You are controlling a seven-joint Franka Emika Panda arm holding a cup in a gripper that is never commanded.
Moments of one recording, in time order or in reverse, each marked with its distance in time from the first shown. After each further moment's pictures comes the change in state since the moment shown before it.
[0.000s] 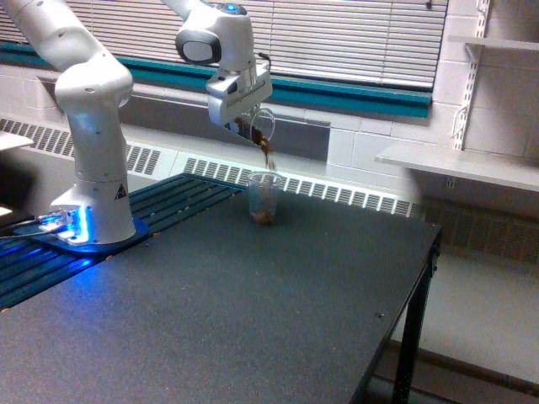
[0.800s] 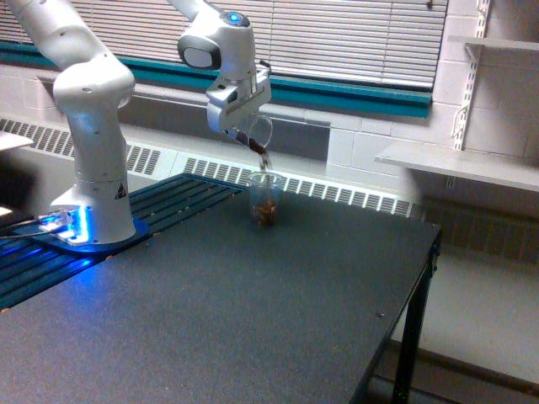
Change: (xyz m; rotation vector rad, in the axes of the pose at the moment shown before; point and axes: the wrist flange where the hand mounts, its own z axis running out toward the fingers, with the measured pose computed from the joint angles) arm 0.006 0.003 0.016 -0.040 -0.069 0.010
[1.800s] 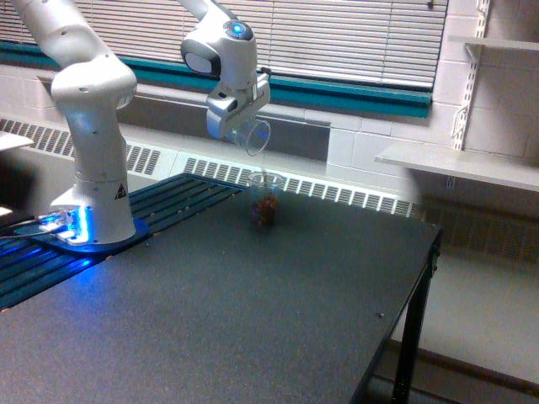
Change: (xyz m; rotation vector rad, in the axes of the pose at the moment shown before) arm 0.011 0.002 0.009 -0.043 -0.124 0.003
